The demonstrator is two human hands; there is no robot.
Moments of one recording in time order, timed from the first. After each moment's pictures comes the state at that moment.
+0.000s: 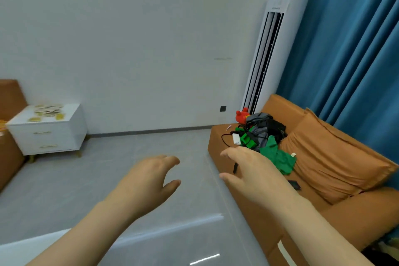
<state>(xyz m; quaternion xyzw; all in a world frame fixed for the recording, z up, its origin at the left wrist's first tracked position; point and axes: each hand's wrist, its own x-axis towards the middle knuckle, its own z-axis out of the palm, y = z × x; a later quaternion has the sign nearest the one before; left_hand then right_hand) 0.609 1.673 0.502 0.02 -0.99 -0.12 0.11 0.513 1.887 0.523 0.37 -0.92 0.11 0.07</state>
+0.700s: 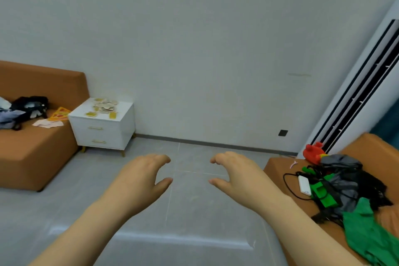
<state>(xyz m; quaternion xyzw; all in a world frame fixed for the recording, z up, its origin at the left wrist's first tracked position) 0.451 1.356 0.487 0.21 -0.96 -0.13 0.11 0.296 1.527 0.507 0.51 -0.86 0.08 -0.03</state>
